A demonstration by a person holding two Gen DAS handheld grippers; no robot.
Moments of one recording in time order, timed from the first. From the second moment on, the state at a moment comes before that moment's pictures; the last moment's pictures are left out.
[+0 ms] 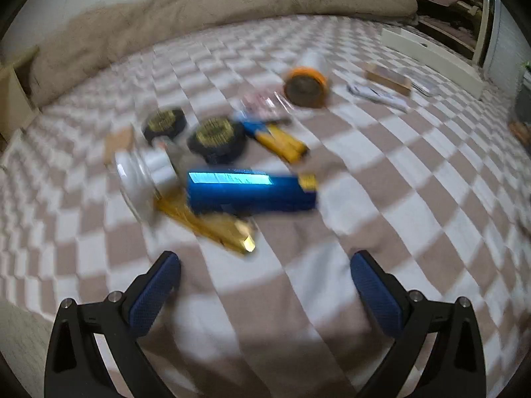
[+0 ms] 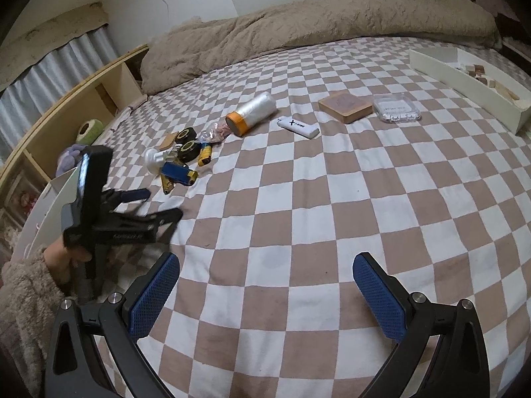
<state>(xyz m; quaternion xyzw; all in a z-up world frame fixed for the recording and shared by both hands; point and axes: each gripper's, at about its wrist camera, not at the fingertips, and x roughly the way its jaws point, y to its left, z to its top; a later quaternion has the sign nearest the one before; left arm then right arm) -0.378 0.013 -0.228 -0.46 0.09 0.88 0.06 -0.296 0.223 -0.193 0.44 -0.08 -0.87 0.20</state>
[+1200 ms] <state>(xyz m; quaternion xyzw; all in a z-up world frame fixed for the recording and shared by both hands) -0.351 0.051 -0.227 -0.44 0.11 0.88 0.15 -0.364 0.272 -0.231 0.43 -0.16 -0.88 0.10</state>
